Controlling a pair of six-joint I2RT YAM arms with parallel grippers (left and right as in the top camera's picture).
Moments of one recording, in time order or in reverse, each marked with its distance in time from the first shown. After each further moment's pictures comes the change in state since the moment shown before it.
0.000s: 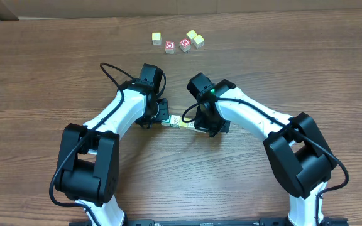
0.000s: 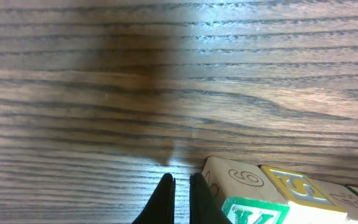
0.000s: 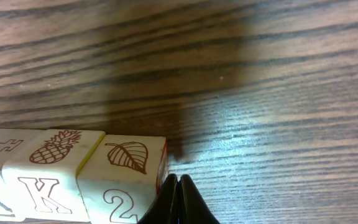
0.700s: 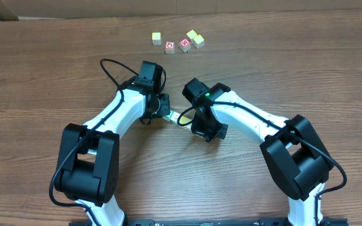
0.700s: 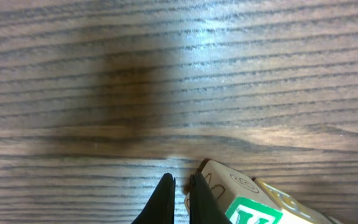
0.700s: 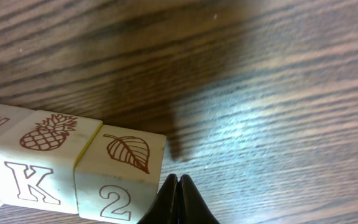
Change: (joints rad) left arm 0.004 0.000 0.000 0.100 0.008 0.037; right arm 0.044 0.000 0.000 -0.037 -0.008 0.136
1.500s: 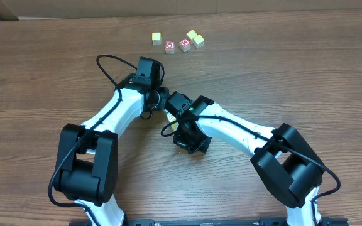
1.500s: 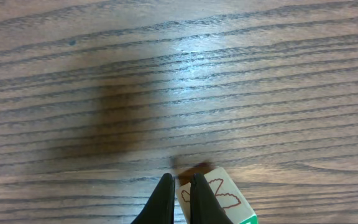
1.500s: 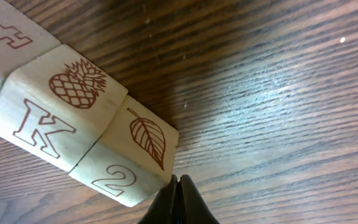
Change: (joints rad) left arm 0.013 0.000 0.009 0.093 0.013 0.000; right arm 0.125 0.000 0.000 0.048 -0.134 0.220
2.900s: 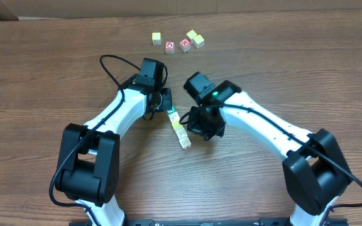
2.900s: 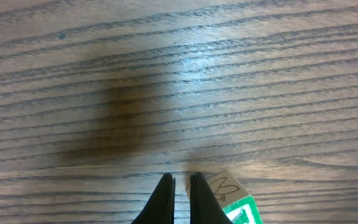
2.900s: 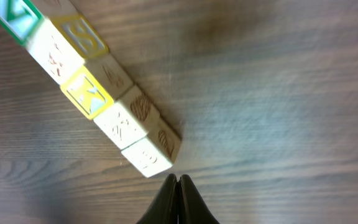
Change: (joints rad) left arm -0.020 0.000 0.000 -0.005 -0.027 -0.001; right arm -0.142 -0.140 0.006 -0.060 -0.011 -0.320
